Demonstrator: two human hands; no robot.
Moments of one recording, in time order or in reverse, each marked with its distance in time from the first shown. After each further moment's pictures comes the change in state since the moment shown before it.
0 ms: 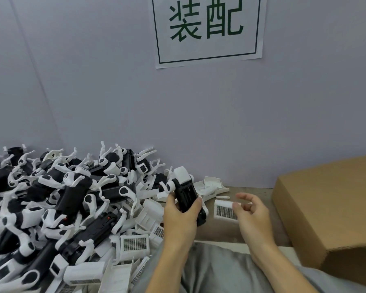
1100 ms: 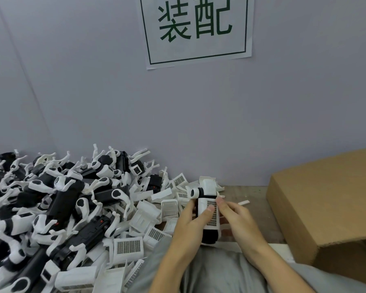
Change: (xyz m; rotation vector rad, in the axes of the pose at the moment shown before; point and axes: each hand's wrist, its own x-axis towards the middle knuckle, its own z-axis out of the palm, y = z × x) left_hand -0.009 -0.014 0.013 0.015 -0.355 -0.003; right_hand -0.012 -0.008 0.001 0.044 -0.350 0.124
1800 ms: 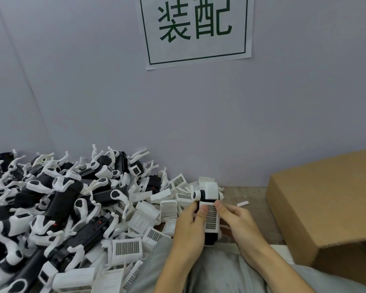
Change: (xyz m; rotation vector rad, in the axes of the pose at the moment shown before) left_hand 0.005 -0.007 0.005 0.167 0.092 0.089; right_hand 0.004 0.005 -0.002 0.137 -0.077 -0.065
